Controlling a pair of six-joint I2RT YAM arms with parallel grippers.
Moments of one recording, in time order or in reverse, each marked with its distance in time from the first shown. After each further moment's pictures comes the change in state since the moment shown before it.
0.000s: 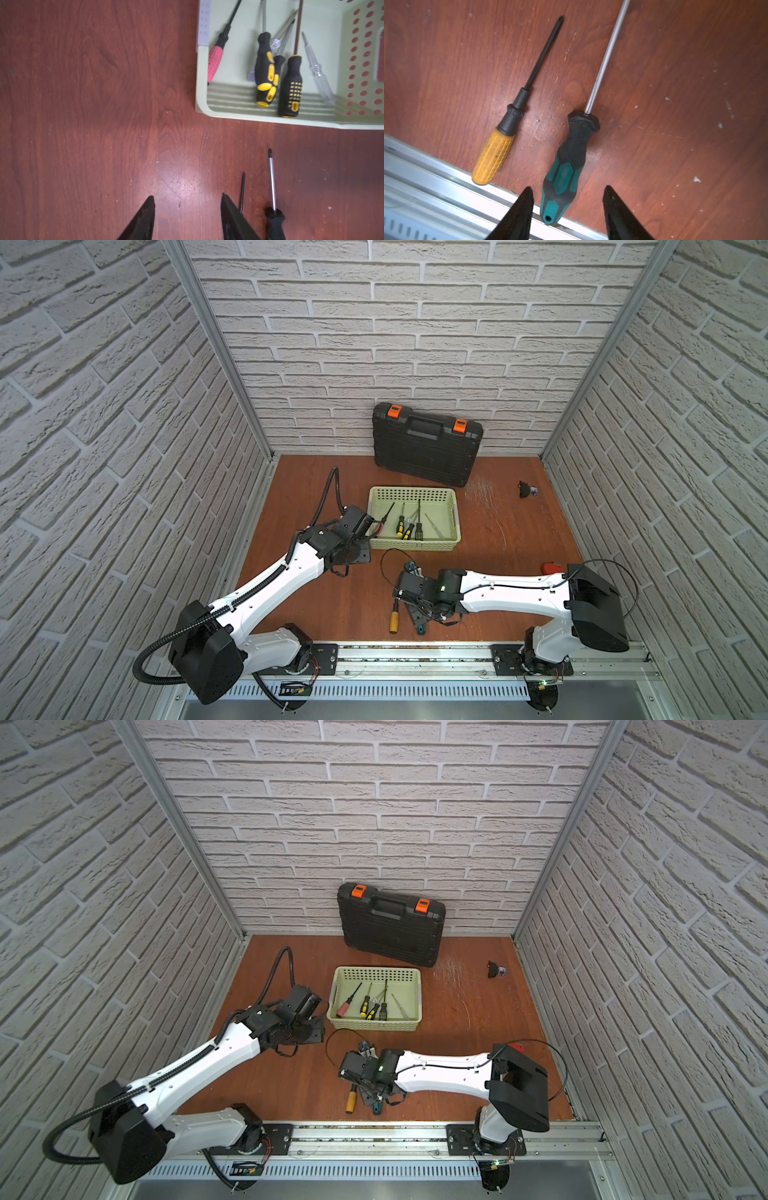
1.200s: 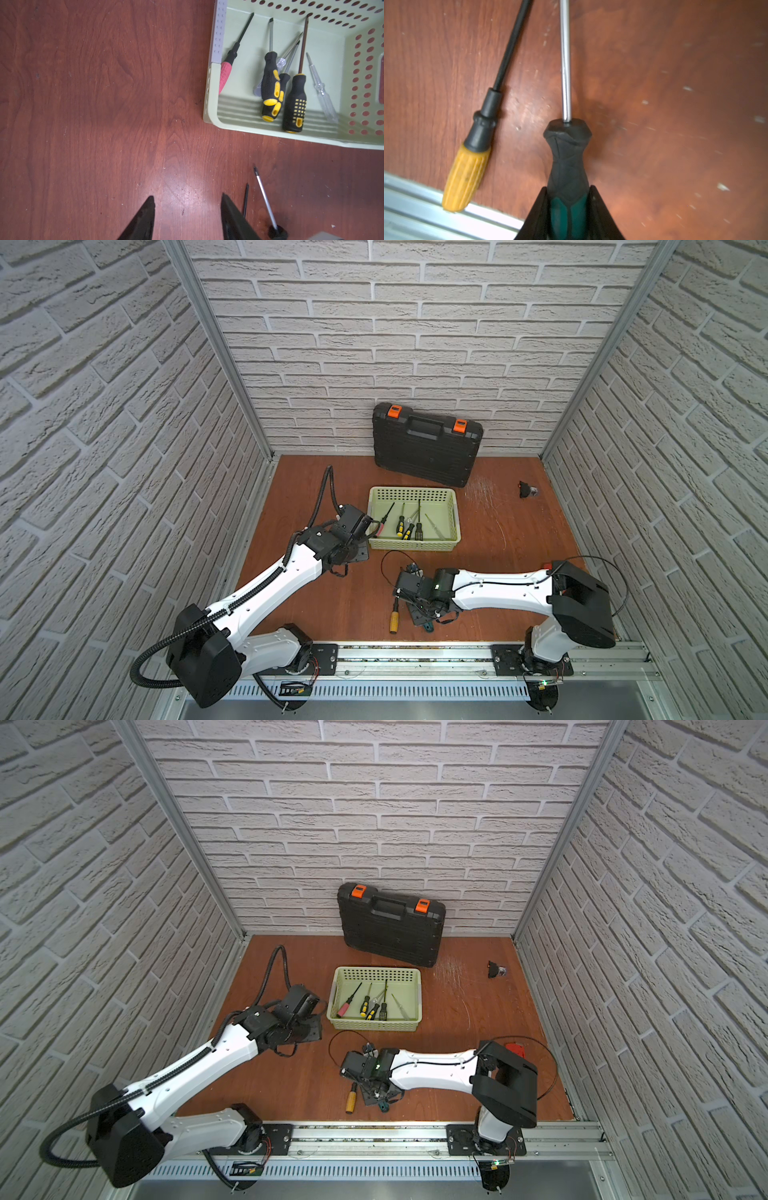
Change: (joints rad) left arm 0.005 -0.022 0.001 0.004 -0.054 -0.025; right arm -0.040 -0.012 -0.023 -0.015 -0.028 0.016
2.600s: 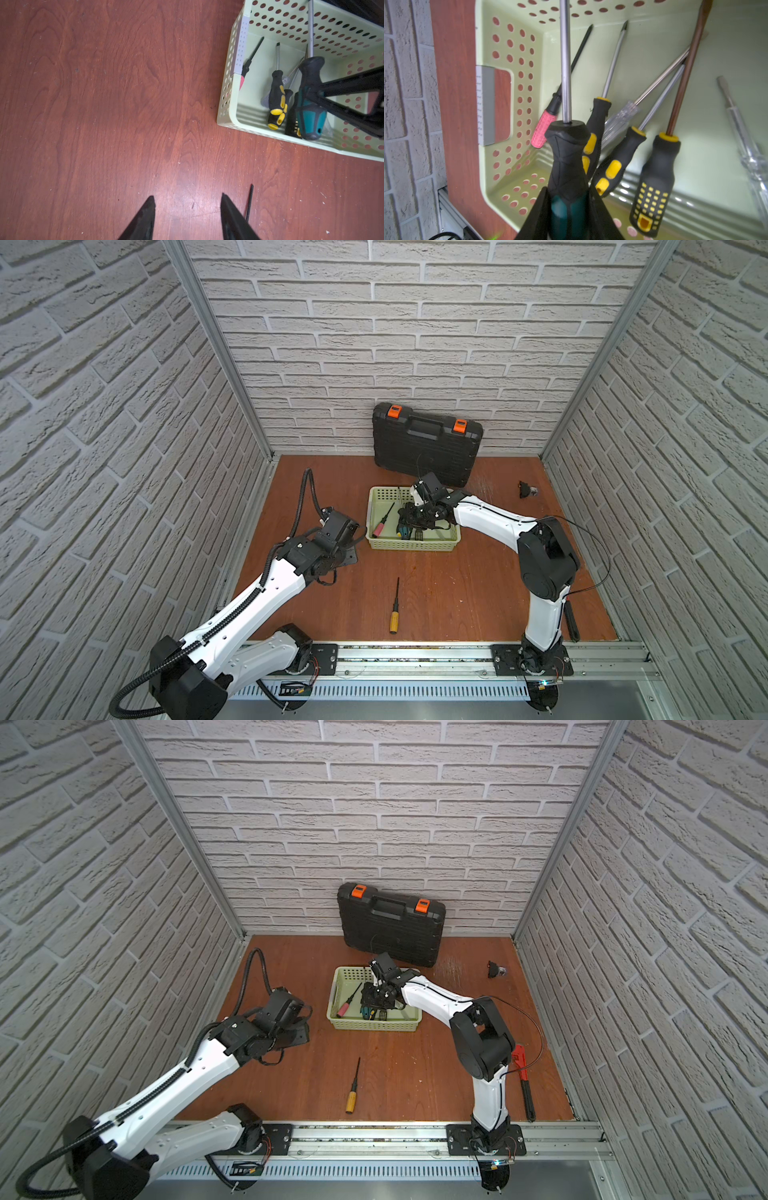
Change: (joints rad) left arm 0.032 -0.164 -0.050 -0.058 -0.037 -0.053; right arm -0.596 0.344 0.449 0.321 -0.344 -0.164
